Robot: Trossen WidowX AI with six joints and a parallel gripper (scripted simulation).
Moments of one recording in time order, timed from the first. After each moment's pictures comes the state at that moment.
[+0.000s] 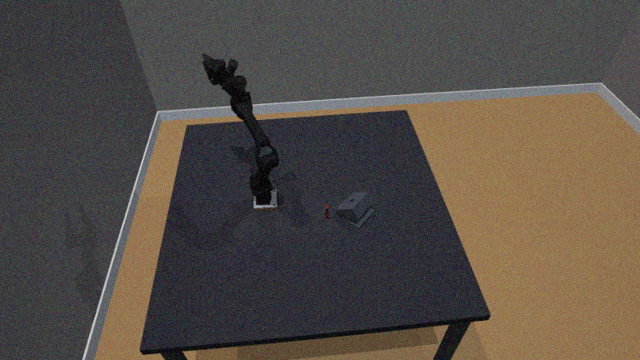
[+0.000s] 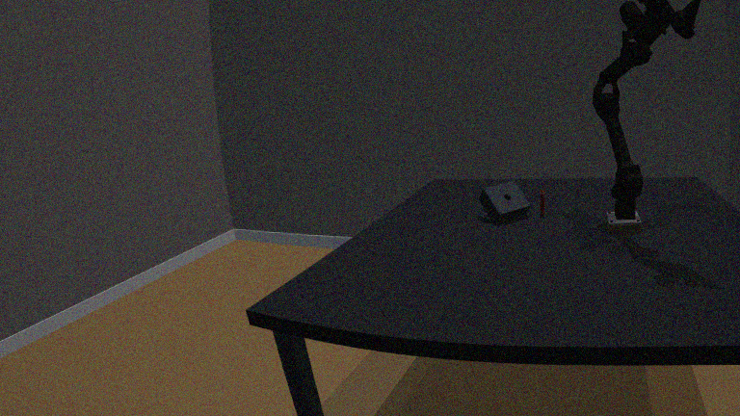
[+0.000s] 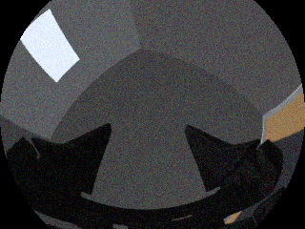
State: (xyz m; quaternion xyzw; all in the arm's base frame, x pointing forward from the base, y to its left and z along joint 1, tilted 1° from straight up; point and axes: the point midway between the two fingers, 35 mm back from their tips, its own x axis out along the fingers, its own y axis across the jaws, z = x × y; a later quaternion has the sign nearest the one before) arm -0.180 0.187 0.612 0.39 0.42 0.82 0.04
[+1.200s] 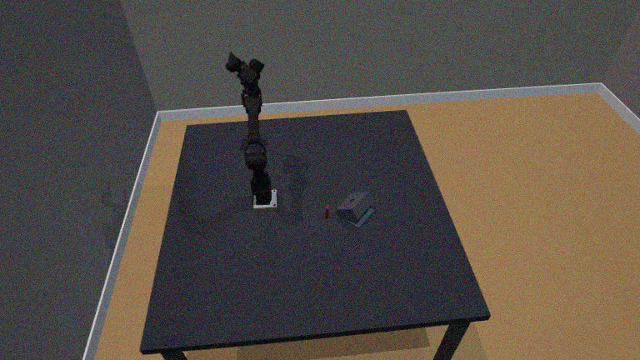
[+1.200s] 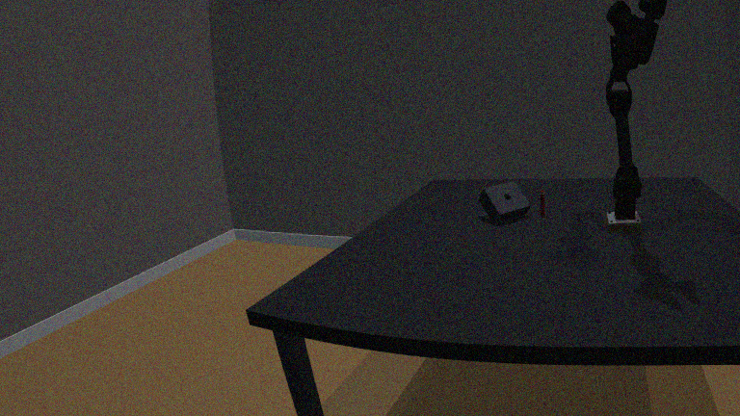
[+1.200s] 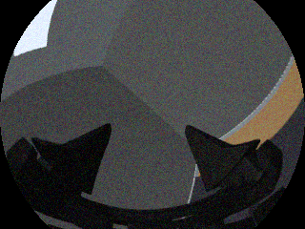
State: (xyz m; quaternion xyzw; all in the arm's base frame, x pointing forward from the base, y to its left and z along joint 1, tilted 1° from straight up) arm -0.084 0.311 0.545 0.37 0.28 0.79 0.39
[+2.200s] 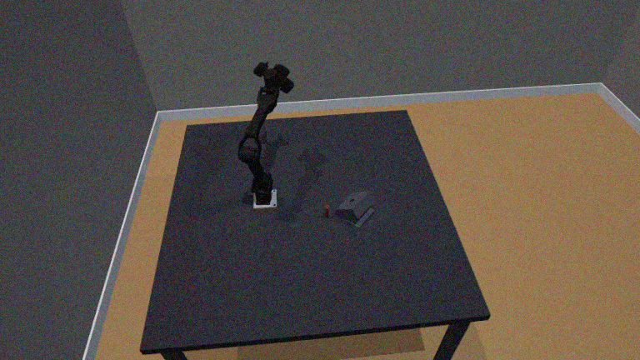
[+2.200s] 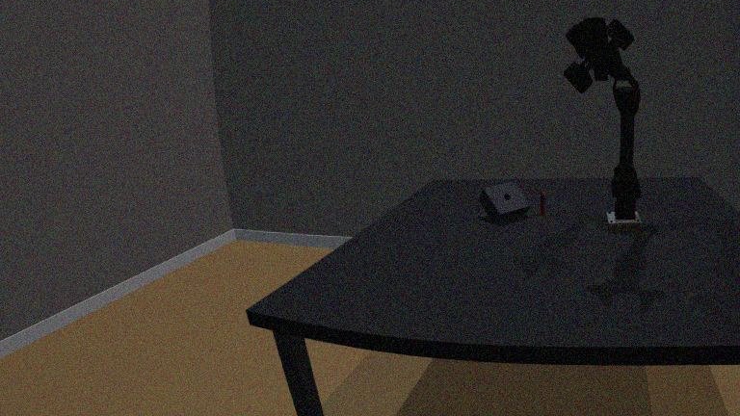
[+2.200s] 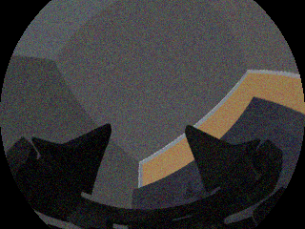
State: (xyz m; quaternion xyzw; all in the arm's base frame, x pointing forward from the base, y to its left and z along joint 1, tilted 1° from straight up) arm 0.058 0.367 0.467 0.26 0.21 0.68 0.65
